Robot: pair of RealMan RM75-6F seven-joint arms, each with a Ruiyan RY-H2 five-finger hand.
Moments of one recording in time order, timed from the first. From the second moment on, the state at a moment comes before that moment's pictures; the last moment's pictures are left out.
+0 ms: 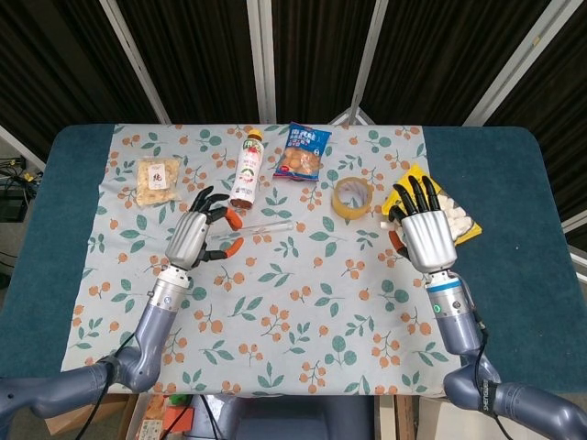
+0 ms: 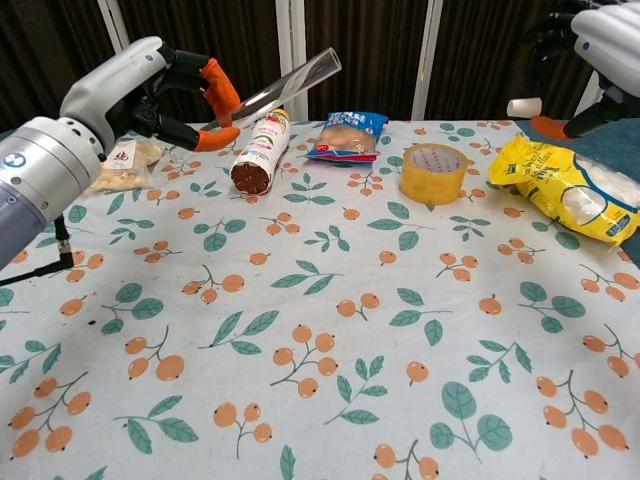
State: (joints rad) left arm -0.70 -1.77 -0.29 -1.29 1.34 1.25 -0.23; right arm 0.57 -1.51 0.27 -1.37 -1.39 1.32 -0.38
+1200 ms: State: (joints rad) left arm -0.74 -1.77 -0.39 -1.38 1.14 1.15 -0.05; right arm 0.79 -1.61 0.25 -1.13 -1.65 1.36 -0.45
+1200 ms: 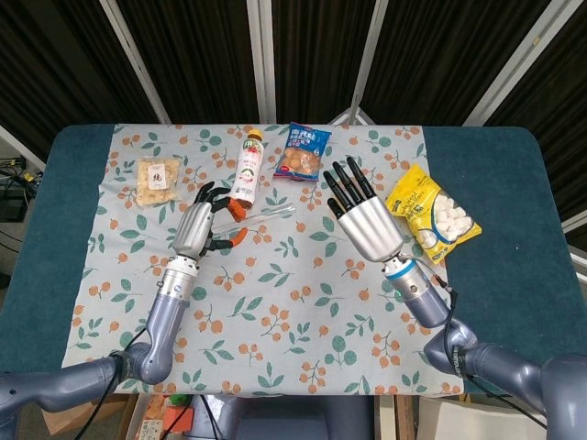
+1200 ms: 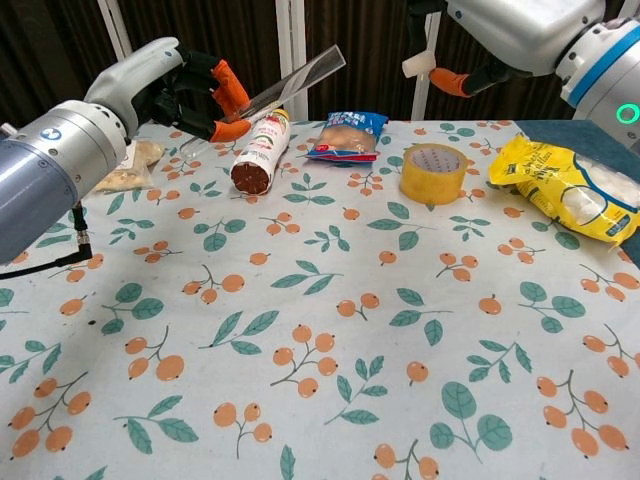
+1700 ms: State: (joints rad) left arm -0.76 -1.79 -0.41 -1.40 1.08 1.15 0.03; right arm 0.84 -1.65 0.27 -1.09 -1.62 1.33 -0.47
